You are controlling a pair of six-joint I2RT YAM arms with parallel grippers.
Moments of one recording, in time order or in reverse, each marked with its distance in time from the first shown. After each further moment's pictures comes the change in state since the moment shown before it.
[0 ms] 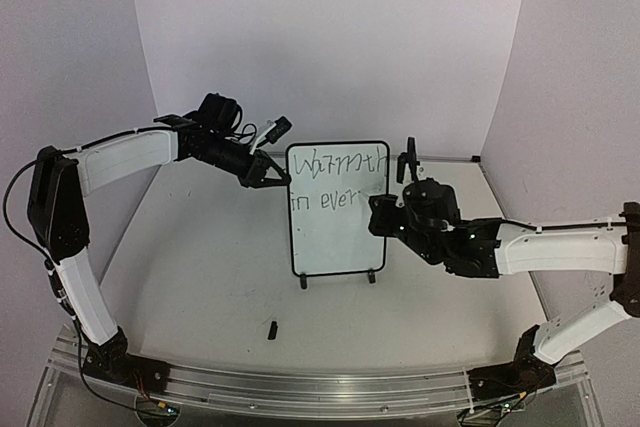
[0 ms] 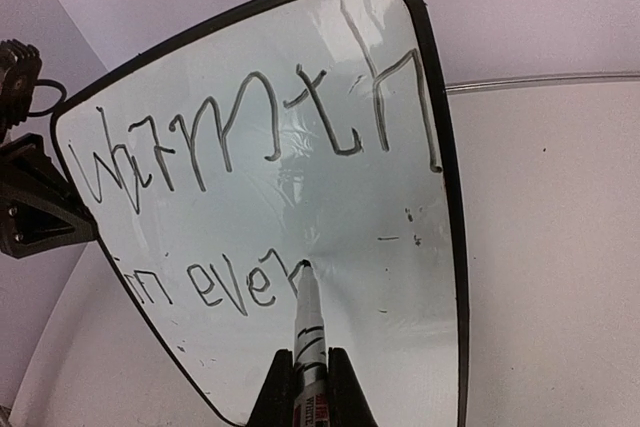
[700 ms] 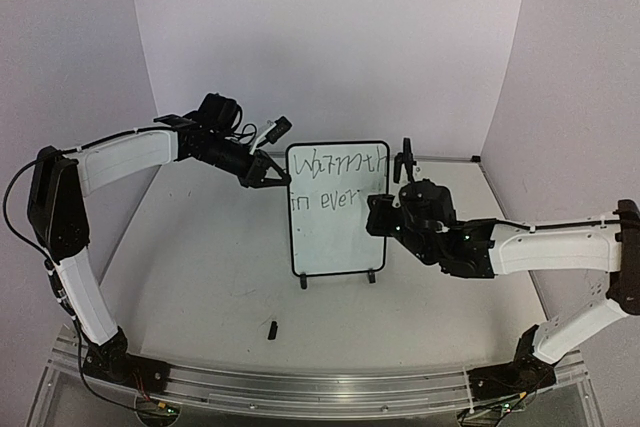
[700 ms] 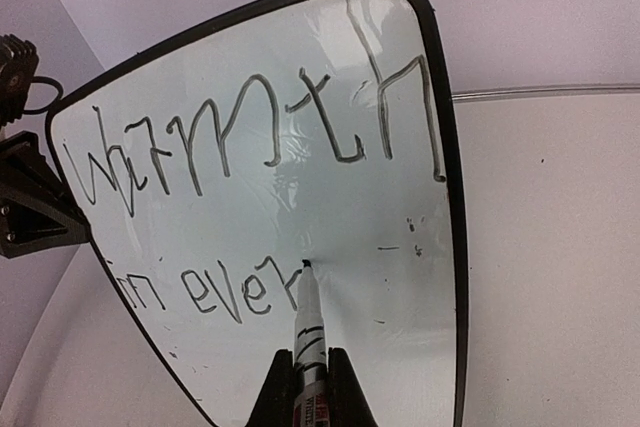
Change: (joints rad) left arm 0.000 0.000 0.000 0.000 0.000 0.003; right arm -0.003 0.023 -0.003 0.040 0.015 -0.036
